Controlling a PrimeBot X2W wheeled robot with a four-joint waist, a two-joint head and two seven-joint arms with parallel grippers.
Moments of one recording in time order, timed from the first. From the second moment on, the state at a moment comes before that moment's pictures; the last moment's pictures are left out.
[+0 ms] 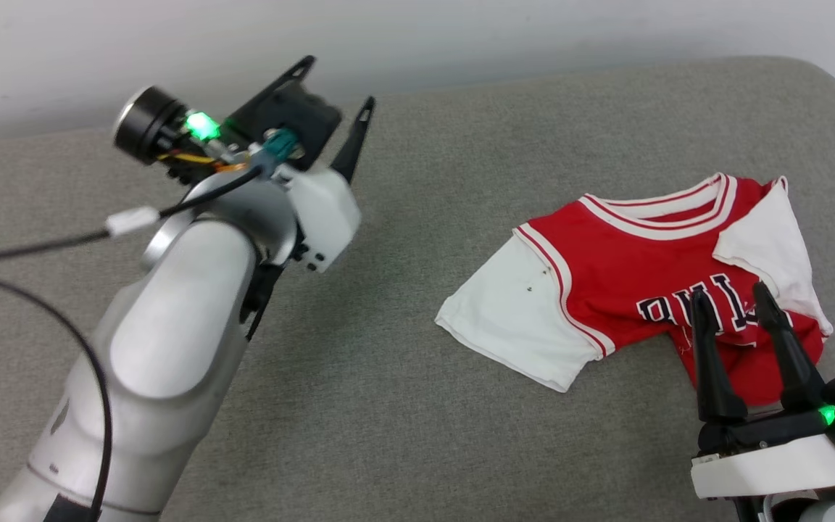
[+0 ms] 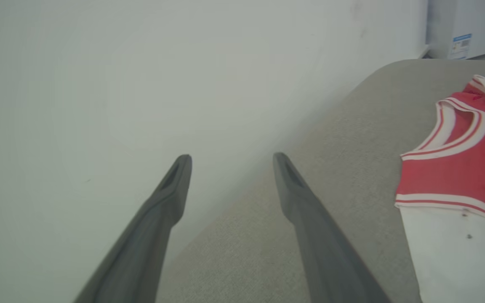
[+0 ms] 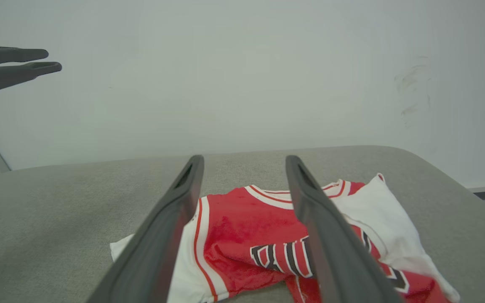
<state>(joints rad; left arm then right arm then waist) -0.78 0.28 -0.44 0.29 -0.08 -0.13 0.15 0.01 -0.09 0.01 -0.10 0.20 0.13 -0.22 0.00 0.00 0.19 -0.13</state>
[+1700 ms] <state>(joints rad) -1.22 0.58 -1.28 -0.13 -0.73 -0.13 1.21 -0.15 -0.05 0.09 -0.03 0.21 0.13 -0.26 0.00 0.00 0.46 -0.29</state>
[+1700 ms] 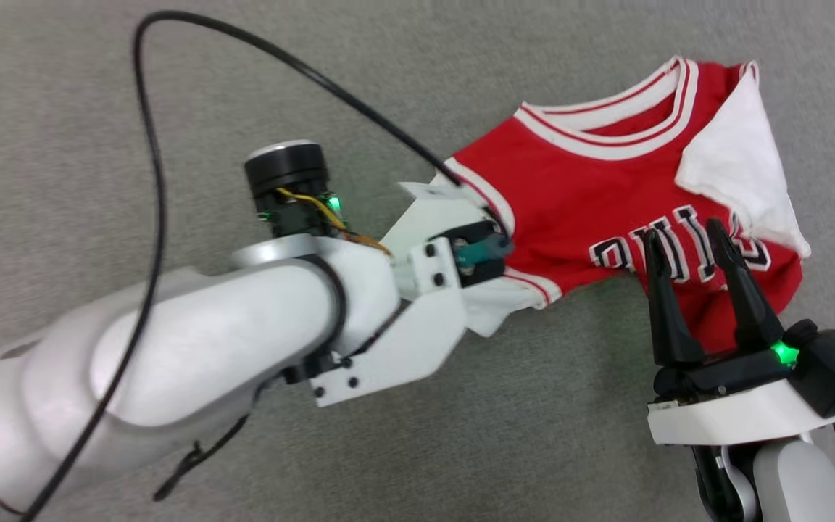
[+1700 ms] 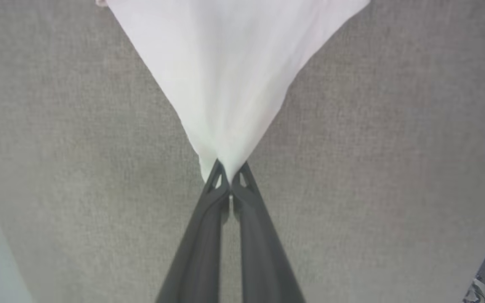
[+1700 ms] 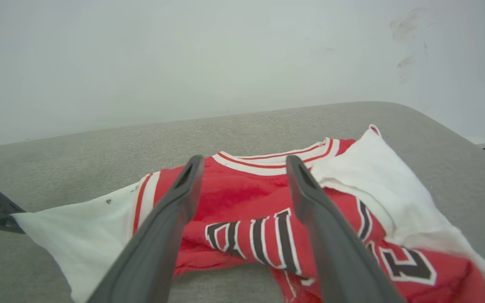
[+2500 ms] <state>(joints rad) -0.90 1.09 -1.28 0.14 -0.81 -0.13 0.90 -0.05 -0.09 0.04 -0.02 0.20 0.13 -0.26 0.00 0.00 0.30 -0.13</state>
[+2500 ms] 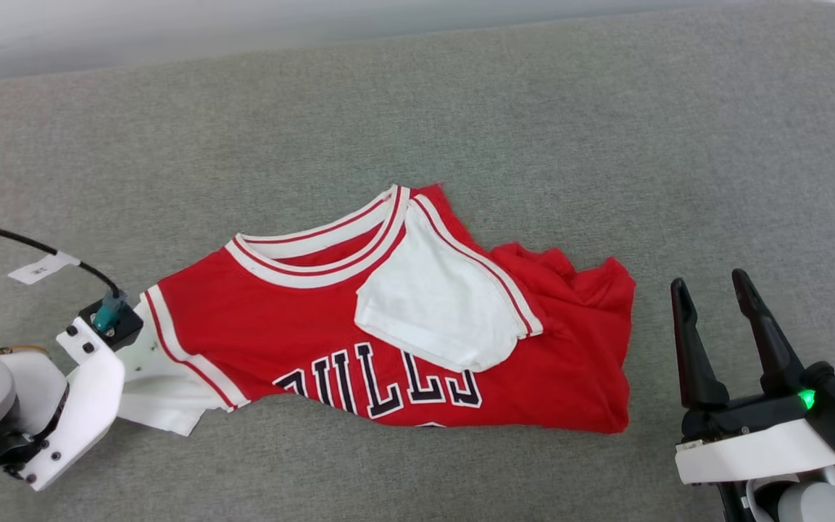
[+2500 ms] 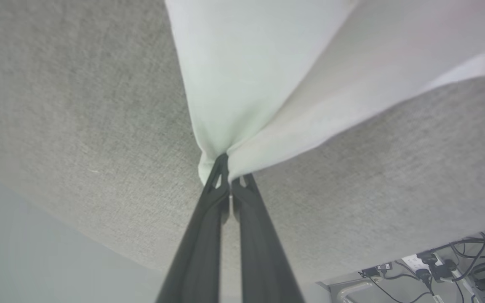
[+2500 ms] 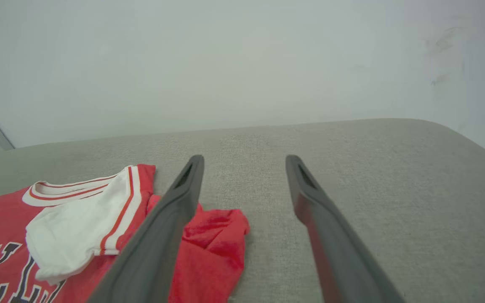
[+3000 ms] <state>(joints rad) -0.83 1.03 -1.16 0.08 -0.78 0.03 0.41 -0.04 -0.15 0.00 -0.07 0.19 0.13 -0.23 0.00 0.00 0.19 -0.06</state>
